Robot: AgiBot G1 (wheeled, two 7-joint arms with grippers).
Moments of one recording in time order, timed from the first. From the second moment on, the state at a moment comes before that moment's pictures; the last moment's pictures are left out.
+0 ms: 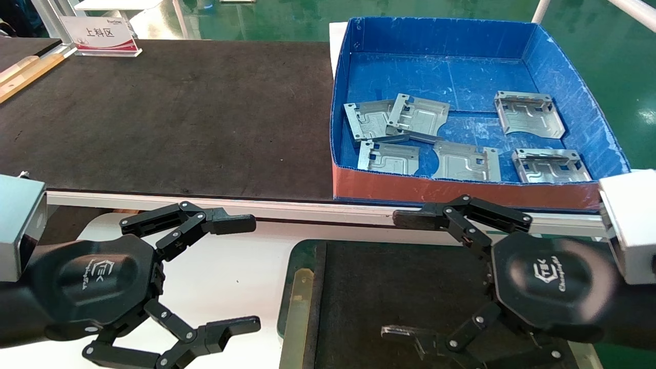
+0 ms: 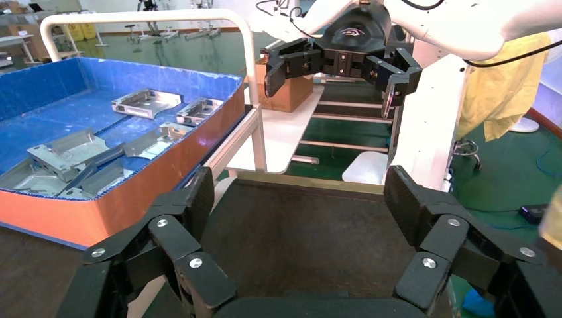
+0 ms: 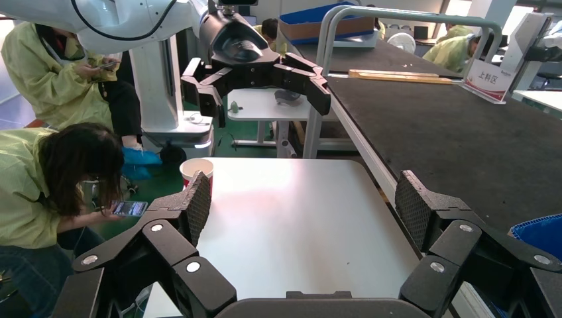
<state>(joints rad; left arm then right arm) -1.10 0.57 0.39 -1.26 0.65 1.45 -0.12 1.07 -0.61 -0.28 1.28 -0.73 -1.50 0.19</state>
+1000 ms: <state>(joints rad) -1.10 0.57 0.39 -1.26 0.65 1.45 -0.12 1.07 -0.61 -0.28 1.28 -0.73 -1.50 0.19</state>
